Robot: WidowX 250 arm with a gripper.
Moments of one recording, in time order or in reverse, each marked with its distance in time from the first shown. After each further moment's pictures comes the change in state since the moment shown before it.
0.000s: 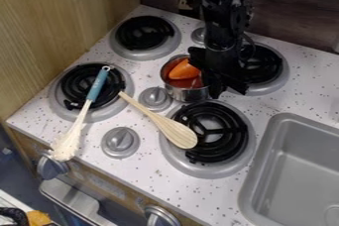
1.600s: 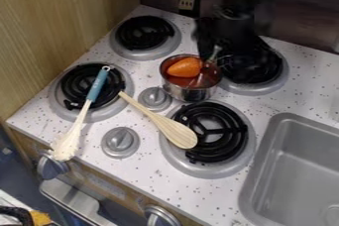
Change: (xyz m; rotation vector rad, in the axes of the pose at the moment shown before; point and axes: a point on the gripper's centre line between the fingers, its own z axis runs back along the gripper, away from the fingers) arm 0.019 0.006 0.052 0.075 -0.074 0.149
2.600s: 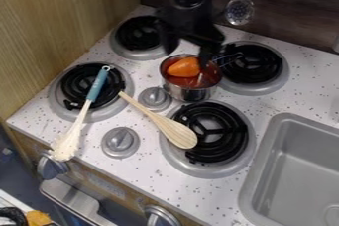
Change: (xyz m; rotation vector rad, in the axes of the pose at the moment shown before) arm -0.029 0.053 0.016 0.004 -0.007 0.011
